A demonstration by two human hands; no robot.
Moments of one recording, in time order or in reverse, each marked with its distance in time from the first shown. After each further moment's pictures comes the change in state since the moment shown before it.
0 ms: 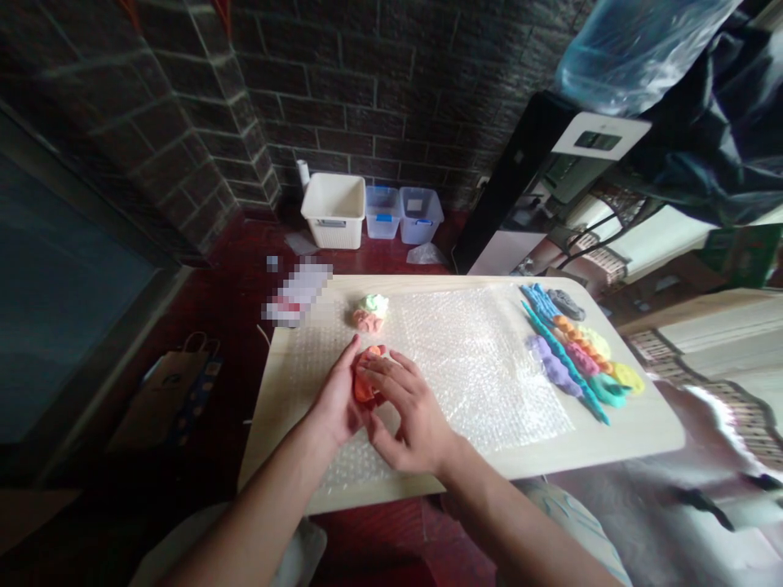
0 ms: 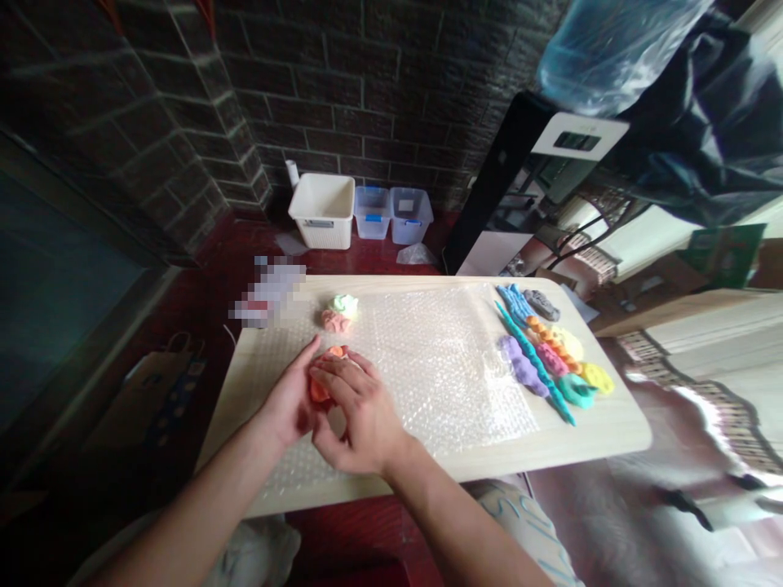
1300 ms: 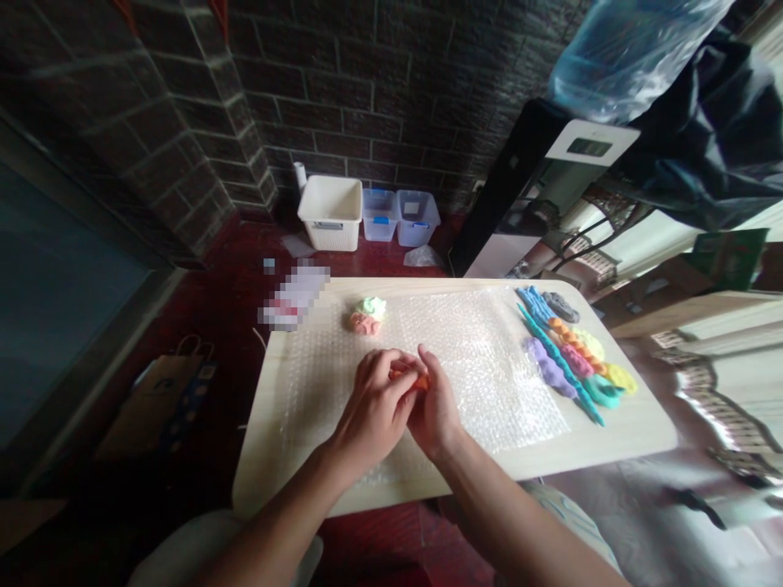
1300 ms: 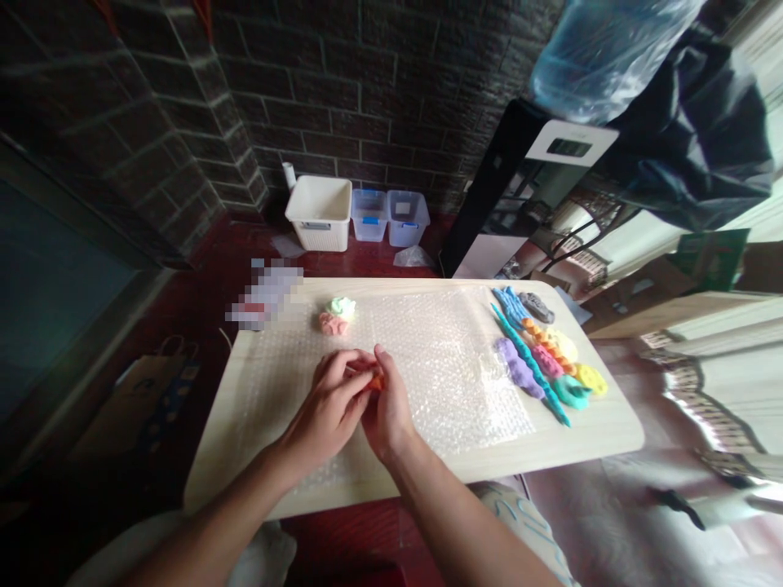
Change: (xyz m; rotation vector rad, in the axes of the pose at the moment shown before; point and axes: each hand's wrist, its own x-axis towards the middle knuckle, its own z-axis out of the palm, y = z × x) left_hand -0.004 -0.033 -0.008 1.620 -0.314 1.258; right_hand 0.010 0.011 0.008 1.240 0.451 0.932
